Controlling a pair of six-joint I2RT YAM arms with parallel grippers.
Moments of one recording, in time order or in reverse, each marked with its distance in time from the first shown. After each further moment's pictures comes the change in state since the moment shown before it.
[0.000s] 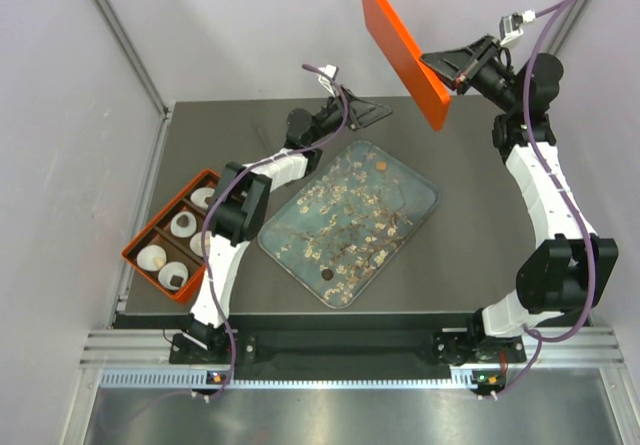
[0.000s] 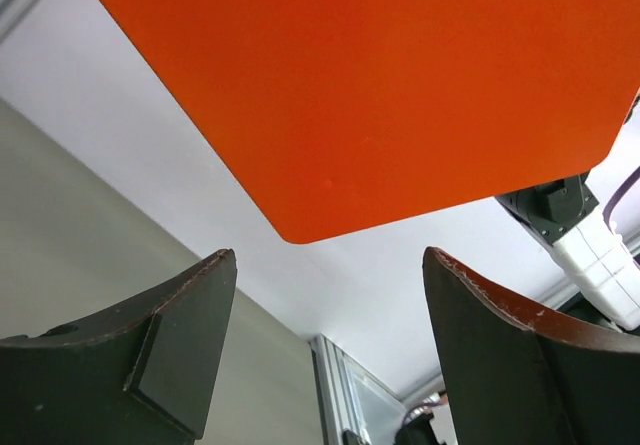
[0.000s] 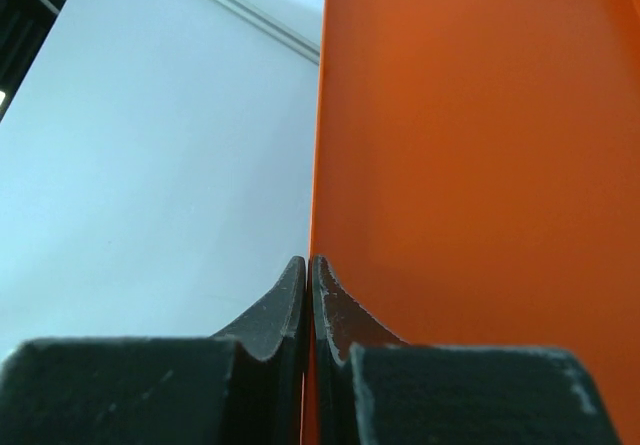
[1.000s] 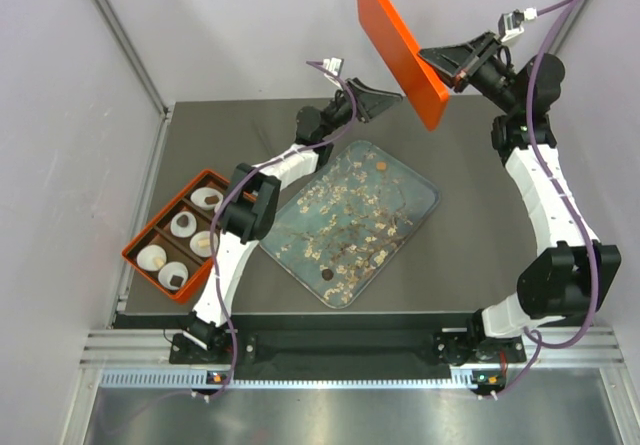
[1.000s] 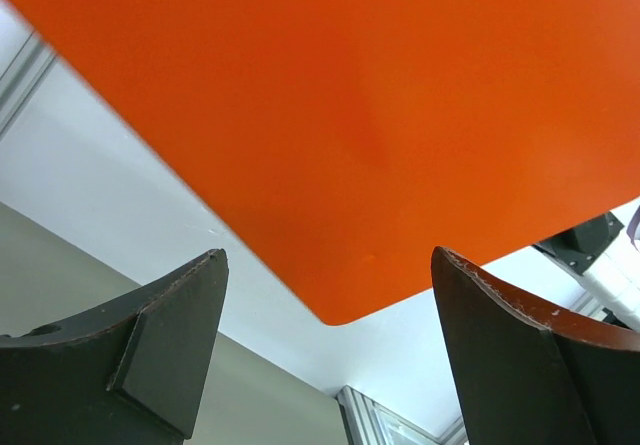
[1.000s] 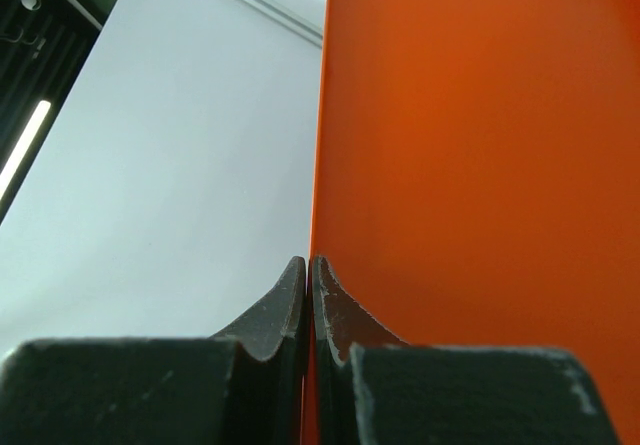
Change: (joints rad) left arm -0.032 0.129 0.237 0.035 -0.088 0.042; right arm 0.029 -0.025 0.006 0.032 0.019 0.093
